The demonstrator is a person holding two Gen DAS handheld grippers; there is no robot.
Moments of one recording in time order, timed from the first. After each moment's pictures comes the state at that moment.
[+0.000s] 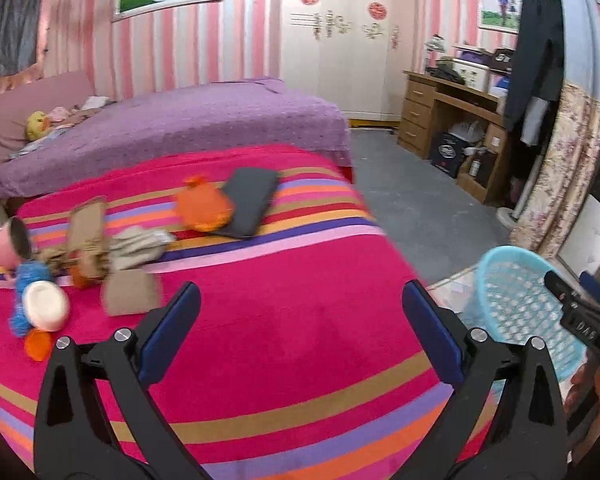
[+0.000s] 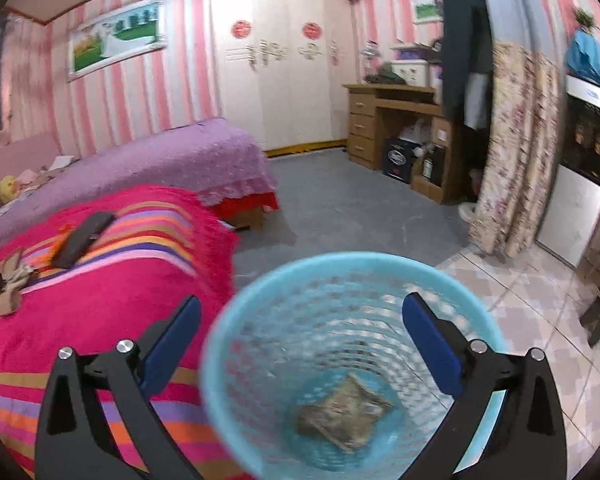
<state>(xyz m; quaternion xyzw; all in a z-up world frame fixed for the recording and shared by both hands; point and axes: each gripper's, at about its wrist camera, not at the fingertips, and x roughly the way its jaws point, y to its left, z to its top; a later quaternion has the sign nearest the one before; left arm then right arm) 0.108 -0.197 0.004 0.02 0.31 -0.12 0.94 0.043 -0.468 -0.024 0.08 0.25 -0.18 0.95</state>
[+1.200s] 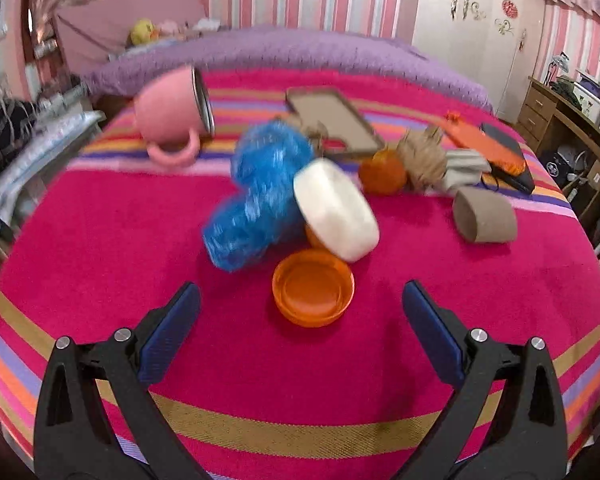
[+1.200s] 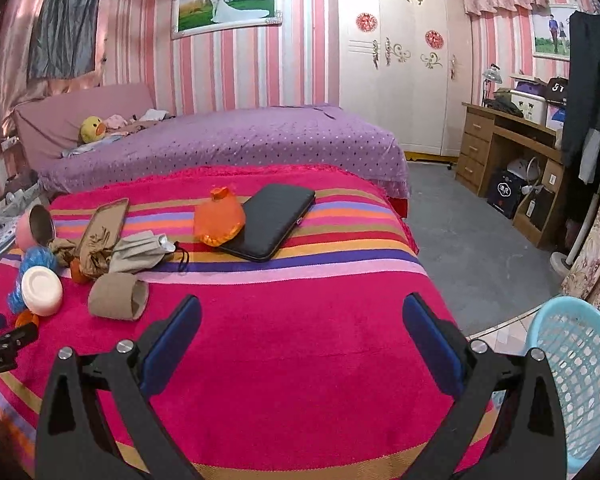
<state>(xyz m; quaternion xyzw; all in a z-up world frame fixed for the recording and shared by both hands) 0.141 0.057 -0.074 -0.06 0.40 0.04 0.91 0.146 -0.250 -0.029 0.02 0.27 -0.03 0.96</state>
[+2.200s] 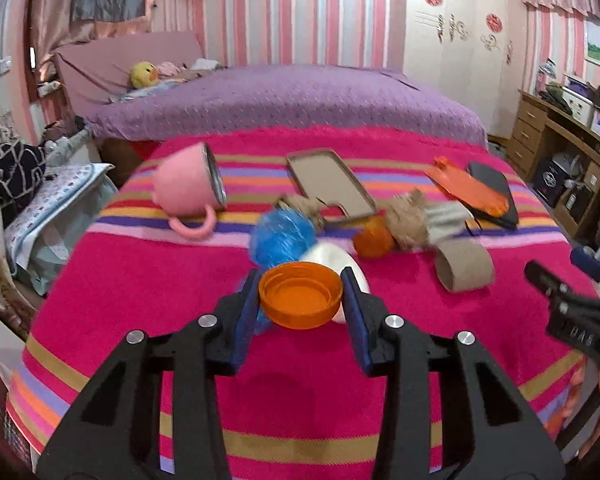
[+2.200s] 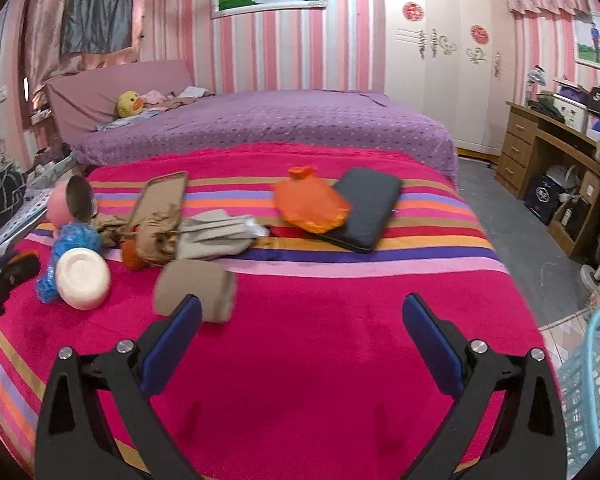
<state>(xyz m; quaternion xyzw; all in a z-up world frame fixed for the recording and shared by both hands) 0.135 0.057 -0.018 -0.02 0.33 0.05 0.94 0.167 -0.171 -0.037 -0.01 0.30 0.05 0.95</state>
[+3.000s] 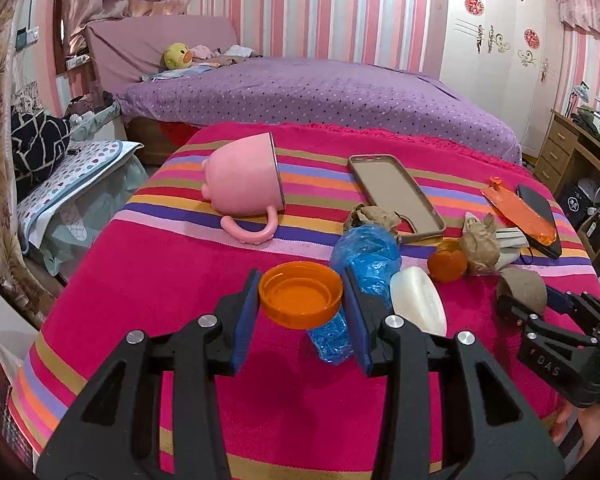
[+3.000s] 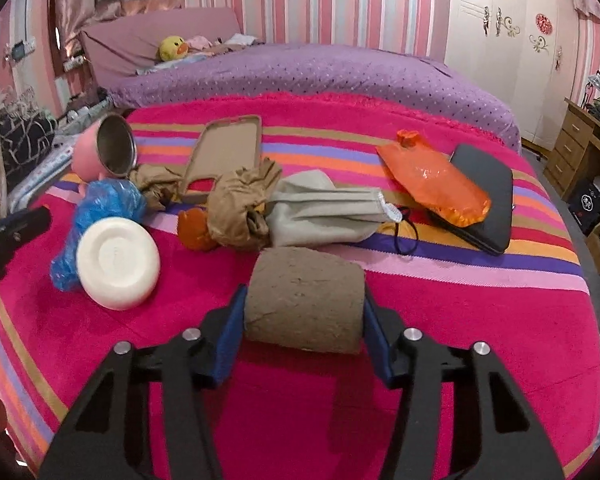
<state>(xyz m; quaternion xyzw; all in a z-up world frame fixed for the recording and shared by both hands) 0.156 0.110 -0.028 -0.05 0.34 0.10 0.93 0.210 -0.092 -0.062 -0.04 0.38 0.12 0.92</state>
